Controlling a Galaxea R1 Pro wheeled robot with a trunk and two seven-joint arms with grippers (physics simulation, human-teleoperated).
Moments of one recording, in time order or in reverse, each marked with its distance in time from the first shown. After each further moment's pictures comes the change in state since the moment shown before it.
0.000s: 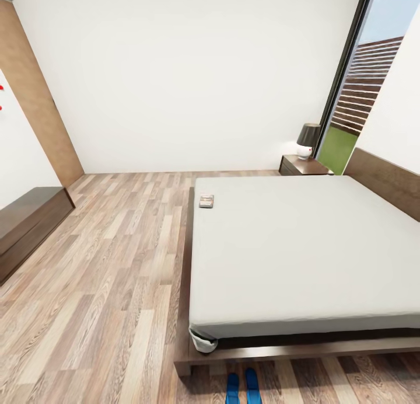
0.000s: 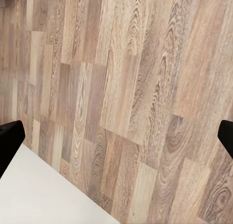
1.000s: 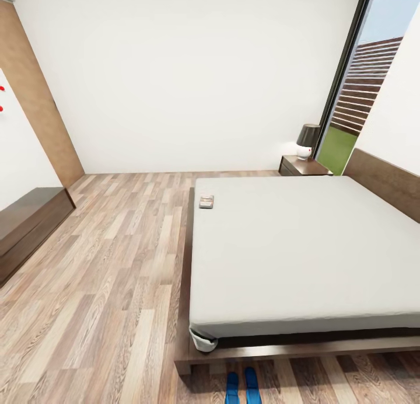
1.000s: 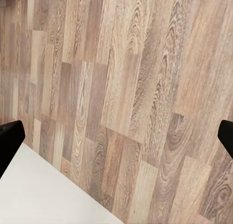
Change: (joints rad) left arm 0.000 -0.002 0.000 0.000 0.000 0.000 0.000; right arm 0.075 0.001 -0.935 -0.002 -0.098 0.007 -0.001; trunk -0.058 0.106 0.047
